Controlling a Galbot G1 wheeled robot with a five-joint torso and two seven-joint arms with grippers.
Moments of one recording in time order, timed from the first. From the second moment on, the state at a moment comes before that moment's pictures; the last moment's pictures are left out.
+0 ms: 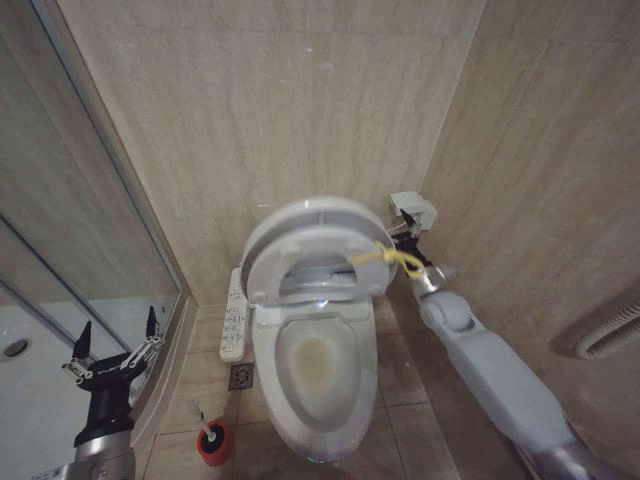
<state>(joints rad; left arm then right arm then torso) 1.69 -1.29 -0.68 -2.22 -0.30 -0.39 -0.30 -0.74 0.97 0.20 1.53 0.57 0.37 -0.07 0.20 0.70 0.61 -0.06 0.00</state>
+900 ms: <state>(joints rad) 1.64 -1.28 -0.61 -2.17 -0.32 -0.42 -0.30 -1.34 1.05 0.38 1.96 0.46 0.44 -0.05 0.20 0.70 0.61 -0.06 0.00</state>
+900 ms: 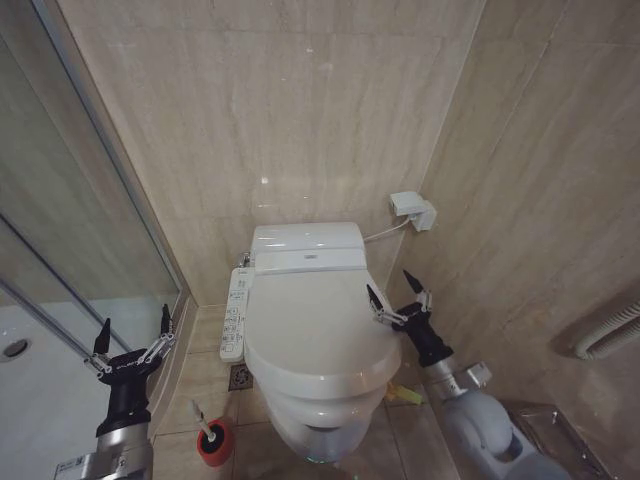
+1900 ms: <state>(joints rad) 1.58 -1.29 -0.61 -2.08 -0.32 -0.43 -0.31 -1.30 1.31 0.26 1.62 0.21 0.56 -0.05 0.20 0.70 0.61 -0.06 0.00</state>
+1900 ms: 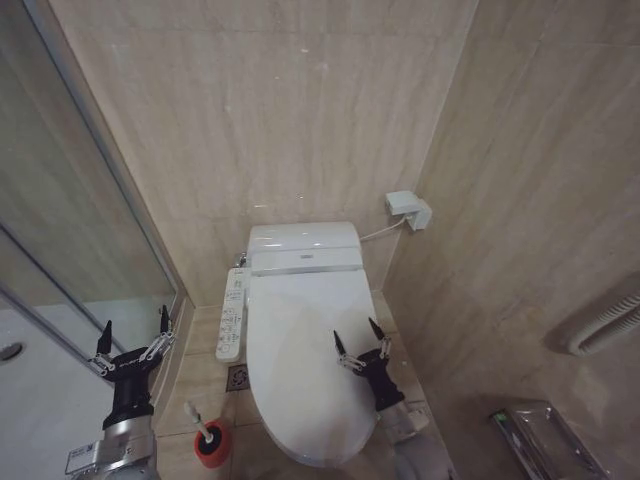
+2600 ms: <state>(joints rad) 1.47 -1.18 -0.59 -1.97 -0.35 -0.39 -0.25 -1.41 1.28 0.48 2.16 0.31 0.36 0.07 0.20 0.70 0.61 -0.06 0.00</state>
